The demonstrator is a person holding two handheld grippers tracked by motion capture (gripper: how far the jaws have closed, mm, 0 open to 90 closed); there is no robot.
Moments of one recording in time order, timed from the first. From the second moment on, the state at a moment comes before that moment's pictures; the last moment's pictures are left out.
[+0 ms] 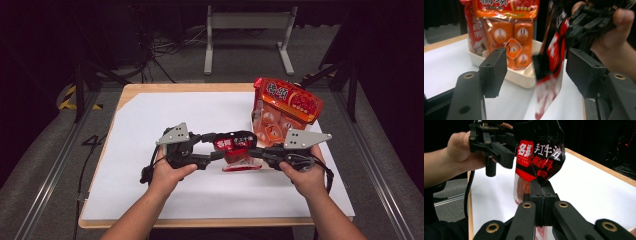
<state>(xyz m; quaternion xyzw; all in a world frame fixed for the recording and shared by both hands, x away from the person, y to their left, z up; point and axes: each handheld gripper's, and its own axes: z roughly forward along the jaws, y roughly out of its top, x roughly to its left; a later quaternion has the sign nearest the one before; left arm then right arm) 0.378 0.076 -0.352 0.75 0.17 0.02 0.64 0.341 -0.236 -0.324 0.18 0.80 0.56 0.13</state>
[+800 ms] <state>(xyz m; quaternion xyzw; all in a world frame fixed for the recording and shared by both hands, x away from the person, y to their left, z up) 0.390 0.036 -0.321 0.78 0.07 0.02 0.62 0.324 -0.268 -0.321 0.23 0.79 0.53 0.18</state>
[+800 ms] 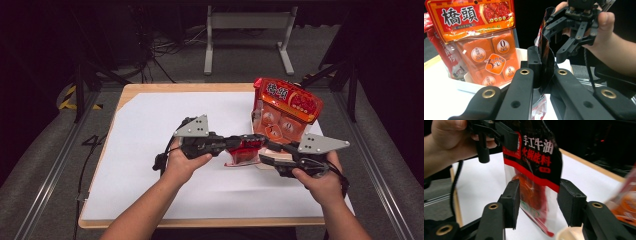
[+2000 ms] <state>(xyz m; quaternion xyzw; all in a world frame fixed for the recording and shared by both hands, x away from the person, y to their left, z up) 0.435 -0.035 -0.311 0.80 0.03 -0.01 0.60 0.301 -0.358 -0.307 0.34 0.75 0.50 0.26</state>
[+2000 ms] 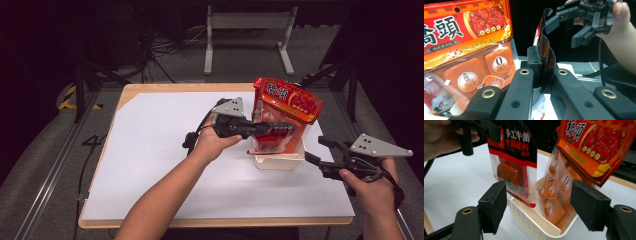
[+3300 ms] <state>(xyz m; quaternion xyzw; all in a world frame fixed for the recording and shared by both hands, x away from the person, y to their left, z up) 0.446 -0.081 -0.349 0.81 0.01 -0.03 0.58 0.298 -0.371 -0.301 0.34 0.74 0.51 0.28</state>
